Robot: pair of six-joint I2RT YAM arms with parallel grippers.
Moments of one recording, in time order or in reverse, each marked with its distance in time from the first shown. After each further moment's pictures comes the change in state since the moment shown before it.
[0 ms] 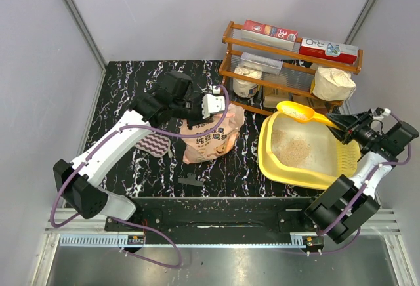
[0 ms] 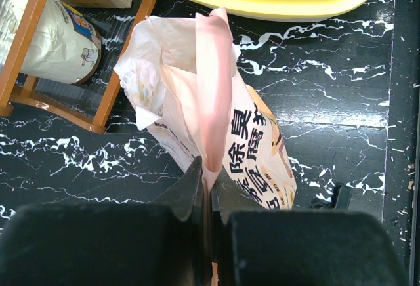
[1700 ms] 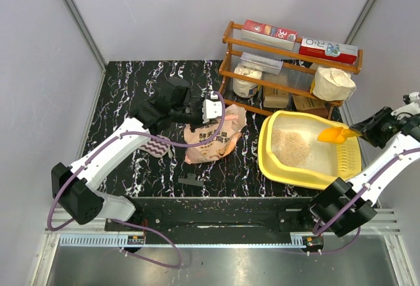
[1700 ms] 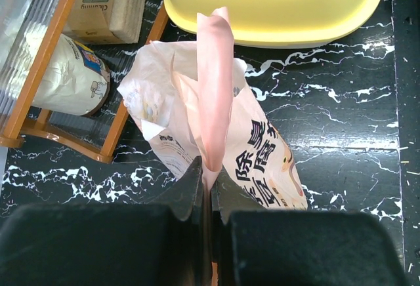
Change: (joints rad) left arm -0.011 -0.050 -0.139 0.198 0.059 -0.003; right arm -0.062 0.056 0.590 -1.046 0.779 -1.049
